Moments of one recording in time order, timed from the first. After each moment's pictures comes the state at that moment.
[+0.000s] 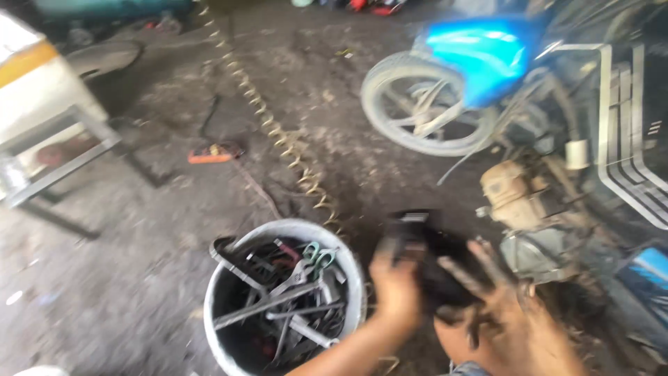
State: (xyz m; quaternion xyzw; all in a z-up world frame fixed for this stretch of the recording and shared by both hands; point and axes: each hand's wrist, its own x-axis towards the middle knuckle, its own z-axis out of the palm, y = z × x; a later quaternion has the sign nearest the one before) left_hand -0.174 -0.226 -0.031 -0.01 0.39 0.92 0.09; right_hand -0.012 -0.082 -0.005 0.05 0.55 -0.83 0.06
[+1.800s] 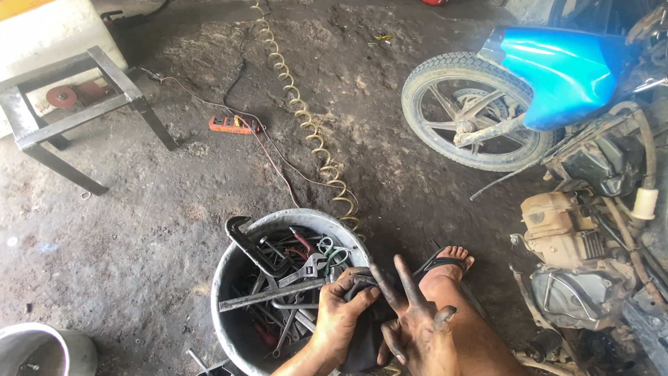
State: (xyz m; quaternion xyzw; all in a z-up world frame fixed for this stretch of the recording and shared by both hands) left_hand -0.167 -0.384 -0.015 -0.06 0.44 0.89 0.14; right_hand -0.143 -0.226 0.014 -0.01 0.49 -0.85 0.18
